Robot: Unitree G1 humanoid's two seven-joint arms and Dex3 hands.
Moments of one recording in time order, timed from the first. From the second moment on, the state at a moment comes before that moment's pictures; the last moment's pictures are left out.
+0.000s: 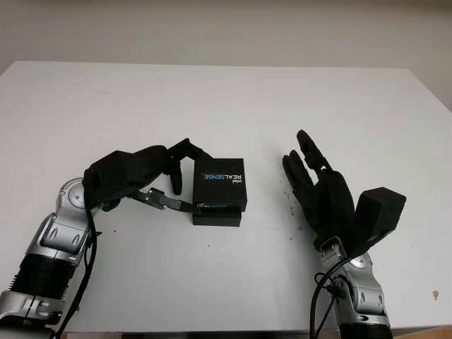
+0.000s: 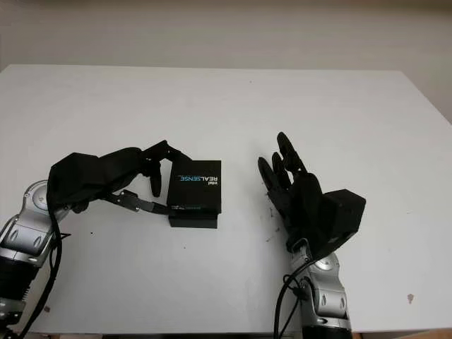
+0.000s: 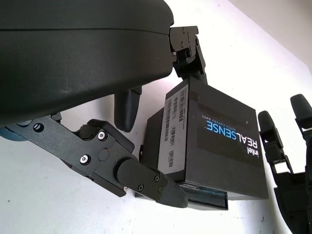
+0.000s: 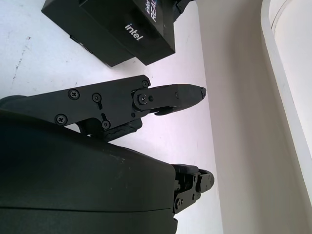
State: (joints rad) left arm -0.46 0.55 -0.10 0.18 0.10 0.05 -0.70; right arm -0.14 -0.01 -0.10 0.02 0.21 0.12 0.09
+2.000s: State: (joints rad) left arm -0.50 0.58 -0.15 0.17 0.12 0.07 -0.74; right arm -0.14 -0.01 -0.11 0.02 0.21 0.13 0.08
